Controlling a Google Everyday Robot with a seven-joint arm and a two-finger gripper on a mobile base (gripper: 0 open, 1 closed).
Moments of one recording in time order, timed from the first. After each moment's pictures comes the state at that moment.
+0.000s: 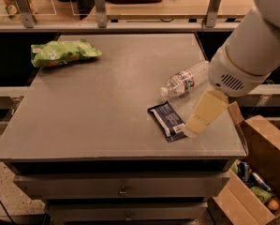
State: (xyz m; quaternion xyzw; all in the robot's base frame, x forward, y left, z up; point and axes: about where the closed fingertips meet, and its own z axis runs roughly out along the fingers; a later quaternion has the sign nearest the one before) arm 0.456 -0.147 0.915 -0.49 0.85 -0.01 0.18
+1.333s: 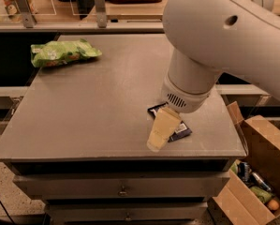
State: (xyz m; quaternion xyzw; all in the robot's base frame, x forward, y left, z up) arm 0.448 -0.087 0.867 -0.46 0.88 -0.03 0.12
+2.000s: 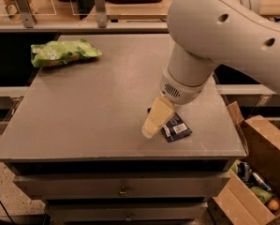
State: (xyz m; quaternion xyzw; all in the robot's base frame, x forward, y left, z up) arm 0.484 -0.084 0.849 -0.41 0.90 0.00 0.12
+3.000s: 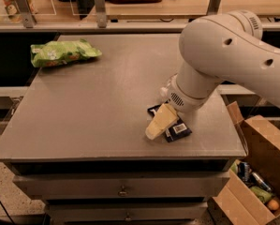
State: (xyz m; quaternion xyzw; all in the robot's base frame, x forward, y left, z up) arm 0.497 -0.101 0.809 -0.34 0.93 0.03 0.13
